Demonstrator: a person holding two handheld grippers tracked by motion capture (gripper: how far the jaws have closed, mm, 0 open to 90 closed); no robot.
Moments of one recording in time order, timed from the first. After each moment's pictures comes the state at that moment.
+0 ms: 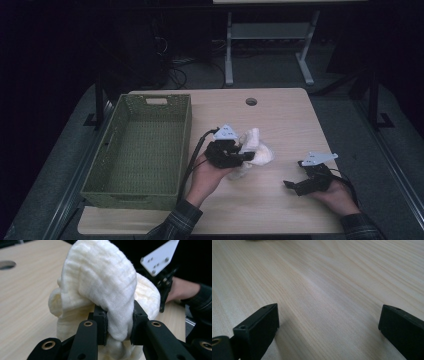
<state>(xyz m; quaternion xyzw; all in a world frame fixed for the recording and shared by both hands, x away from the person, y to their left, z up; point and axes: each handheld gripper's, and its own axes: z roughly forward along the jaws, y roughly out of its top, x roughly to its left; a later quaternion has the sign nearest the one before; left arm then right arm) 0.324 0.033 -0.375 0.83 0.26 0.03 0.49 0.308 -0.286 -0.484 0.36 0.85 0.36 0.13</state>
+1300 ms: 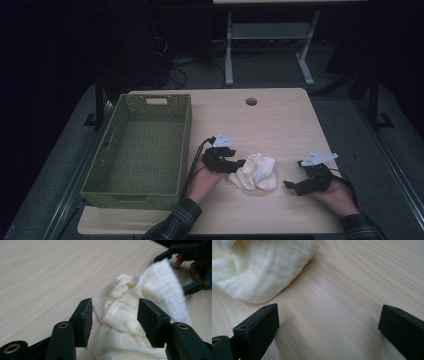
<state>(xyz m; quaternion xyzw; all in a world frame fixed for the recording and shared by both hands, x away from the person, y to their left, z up) 0.346 0.045 -0.439 0.84 0.31 0.07 0.44 0.309 -0.286 -0.483 0.35 0.85 0.36 0.13</state>
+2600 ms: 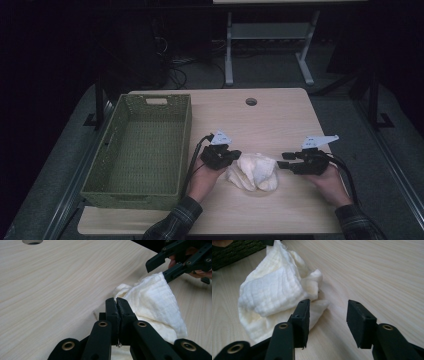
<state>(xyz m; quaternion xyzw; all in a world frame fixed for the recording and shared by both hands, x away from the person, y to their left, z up) 0.346 0.050 -0.423 0.83 0.31 0.08 0.46 0.343 -0.277 -0.451 0.32 0.83 0.44 0.06</state>
